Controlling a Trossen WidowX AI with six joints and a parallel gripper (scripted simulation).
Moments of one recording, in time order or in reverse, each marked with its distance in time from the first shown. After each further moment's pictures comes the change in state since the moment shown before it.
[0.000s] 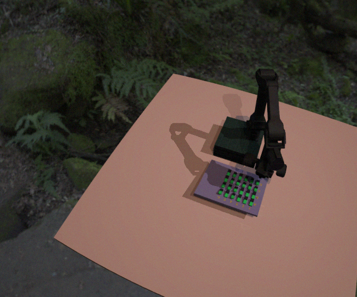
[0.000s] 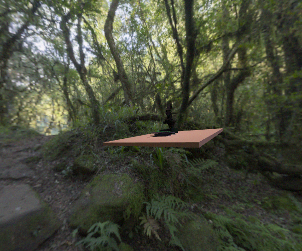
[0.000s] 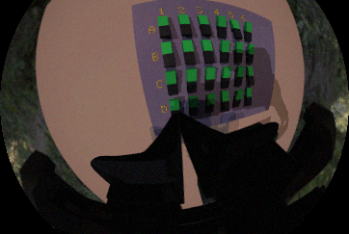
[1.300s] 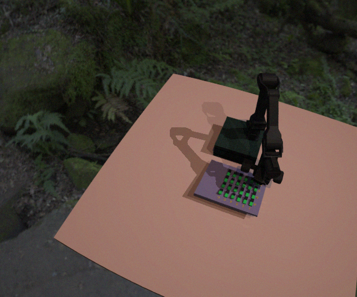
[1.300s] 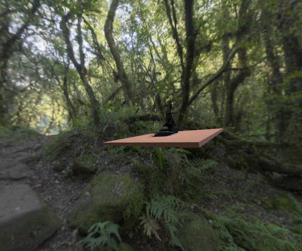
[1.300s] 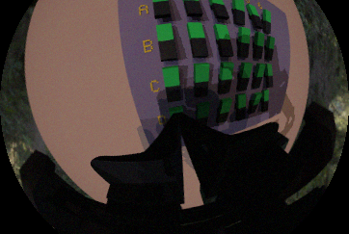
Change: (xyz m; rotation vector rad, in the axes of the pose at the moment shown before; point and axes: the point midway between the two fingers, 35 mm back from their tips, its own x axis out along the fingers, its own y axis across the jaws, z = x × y) arm 0.044 -0.001 -0.005 0.007 0.030 -0.014
